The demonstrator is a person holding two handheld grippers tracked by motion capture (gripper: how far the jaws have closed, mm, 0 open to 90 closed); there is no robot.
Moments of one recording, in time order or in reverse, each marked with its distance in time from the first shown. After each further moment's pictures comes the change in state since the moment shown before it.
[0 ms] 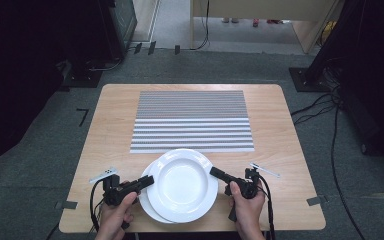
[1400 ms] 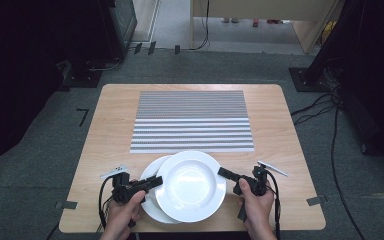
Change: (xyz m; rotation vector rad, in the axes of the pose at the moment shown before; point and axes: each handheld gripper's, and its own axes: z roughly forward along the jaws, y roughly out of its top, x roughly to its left) left arm -0.010 0.002 0.021 0.076 -0.017 0.012; right arm -0.007 0.015 -0.018 0.048 -0.060 0.171
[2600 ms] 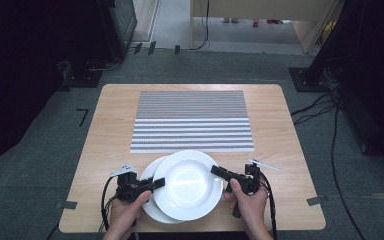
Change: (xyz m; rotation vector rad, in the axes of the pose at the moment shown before) left arm -0.012 0.003 0.010 0.074 0.145 0.077; right arm 0.011 -0.004 0.019 -0.004 -0.049 -0.269
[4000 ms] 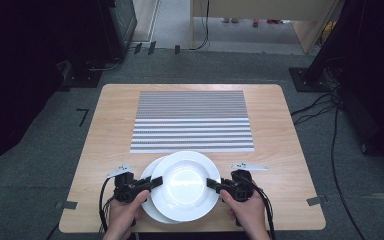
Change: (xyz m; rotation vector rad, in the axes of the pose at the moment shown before) left arm 0.003 -0.001 -0.005 -0.044 0.006 -0.011; right arm 0.037 -0.012 0.004 0.217 -0.252 -0.249
